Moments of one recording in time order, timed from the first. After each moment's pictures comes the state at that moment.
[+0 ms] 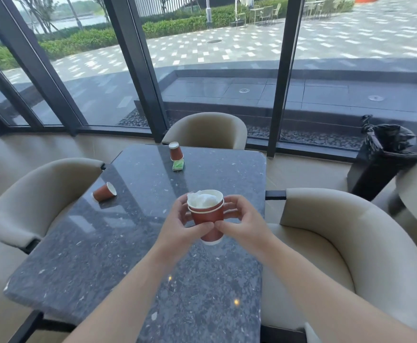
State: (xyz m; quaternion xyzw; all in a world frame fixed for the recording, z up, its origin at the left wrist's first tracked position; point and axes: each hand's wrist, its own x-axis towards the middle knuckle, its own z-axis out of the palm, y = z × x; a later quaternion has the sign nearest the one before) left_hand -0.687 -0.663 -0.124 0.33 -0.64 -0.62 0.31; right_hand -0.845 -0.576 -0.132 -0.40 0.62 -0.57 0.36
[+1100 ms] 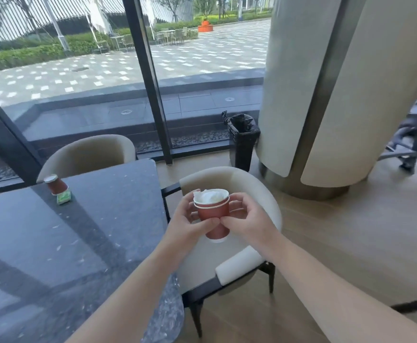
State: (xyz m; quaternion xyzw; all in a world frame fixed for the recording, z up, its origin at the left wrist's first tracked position) left_hand -0.795 -0.455 -0.122 0.12 -0.68 -0.71 0.13; right_hand -0.874 -0.295 -0.117 -0.20 0.70 -0.66 0.18
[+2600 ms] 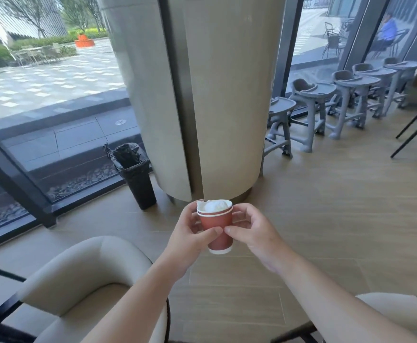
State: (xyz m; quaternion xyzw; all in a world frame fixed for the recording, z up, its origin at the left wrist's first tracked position) left_hand -1.182 -0.167 -0.131 -0.02 -0.68 -0.73 -0.06; right_hand -1.179 0.015 -0.122 -0.04 0.70 -0.71 0.05
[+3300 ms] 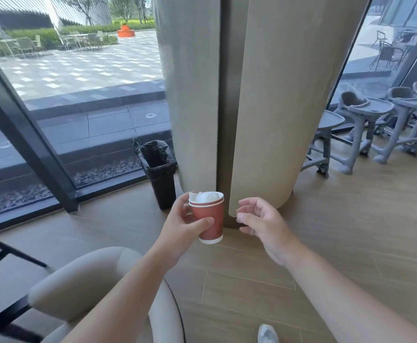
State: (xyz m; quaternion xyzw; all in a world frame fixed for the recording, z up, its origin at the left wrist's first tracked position) left_hand -1.316 -0.278 -0.136 0.05 -0.67 -0.74 0.01; right_hand -1.347 -0.067 -0.129 -0.04 0.68 -0.72 0.12
